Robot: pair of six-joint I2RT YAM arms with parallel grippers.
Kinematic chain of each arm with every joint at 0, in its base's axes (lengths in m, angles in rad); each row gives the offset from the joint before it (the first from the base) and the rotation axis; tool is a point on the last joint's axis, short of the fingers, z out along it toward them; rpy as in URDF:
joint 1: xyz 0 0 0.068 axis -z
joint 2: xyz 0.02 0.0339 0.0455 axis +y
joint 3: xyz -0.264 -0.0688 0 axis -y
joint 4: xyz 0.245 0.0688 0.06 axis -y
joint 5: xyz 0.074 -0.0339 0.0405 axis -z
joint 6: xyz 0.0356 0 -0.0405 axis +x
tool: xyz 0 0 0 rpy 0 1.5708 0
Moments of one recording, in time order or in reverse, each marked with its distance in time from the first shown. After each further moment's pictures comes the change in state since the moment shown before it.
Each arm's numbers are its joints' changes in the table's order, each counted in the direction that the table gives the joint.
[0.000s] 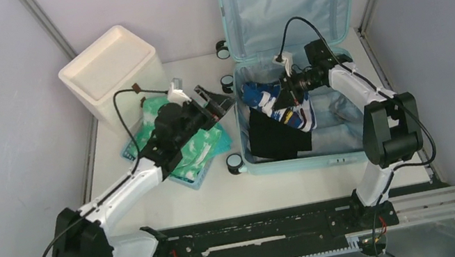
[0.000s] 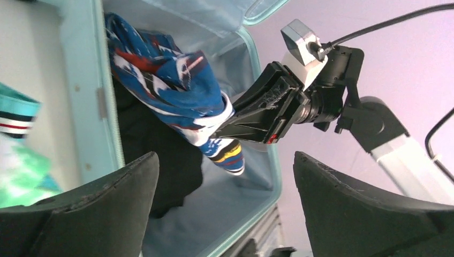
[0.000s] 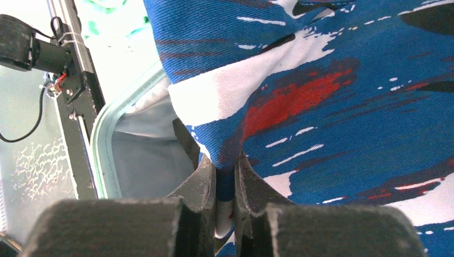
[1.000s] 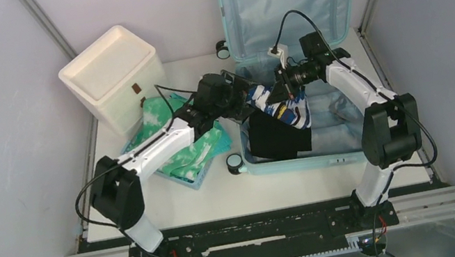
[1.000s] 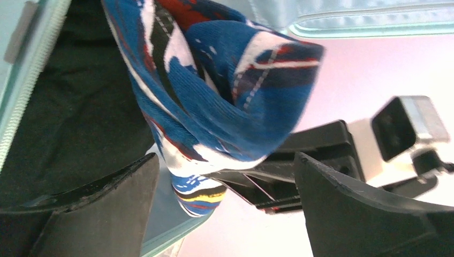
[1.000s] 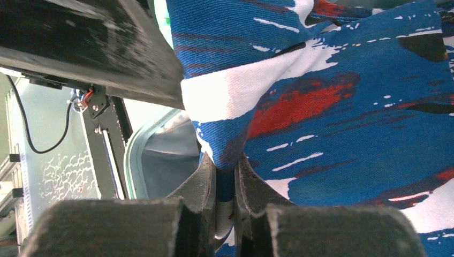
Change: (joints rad) left arm 0.121 0.454 0.499 -0.389 -0.086 -0.581; right arm -0.030 0.000 0.103 -0.022 -0.024 0.117
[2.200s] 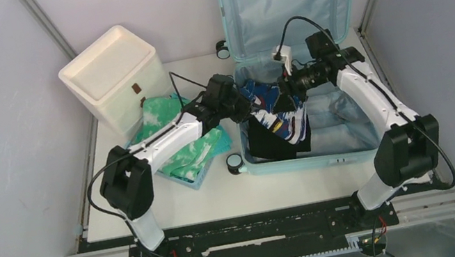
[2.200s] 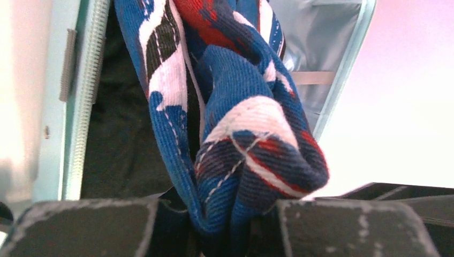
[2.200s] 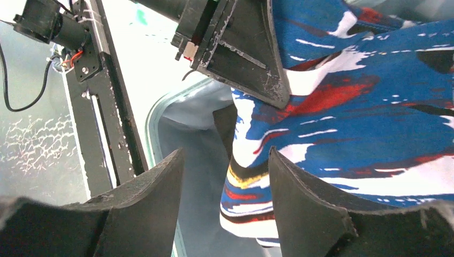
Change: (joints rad) left arm 0.003 0.116 0.072 -0.120 0.069 0.273; right arm -0.035 -0.153 0.000 -0.201 0.066 -0.215
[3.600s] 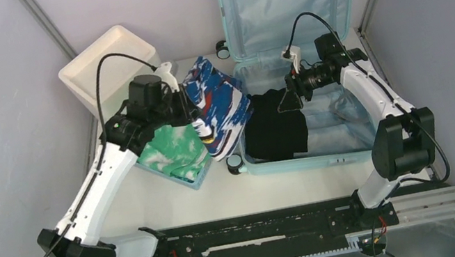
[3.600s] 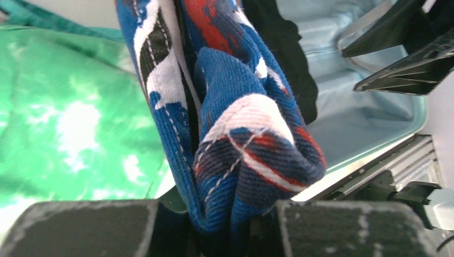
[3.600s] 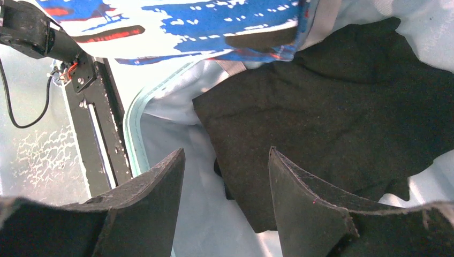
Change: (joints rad) left arm -0.197 -0.514 0.000 -0.433 0.020 0.875; right arm 0.107 0.029 -0.050 0.036 -0.049 0.010
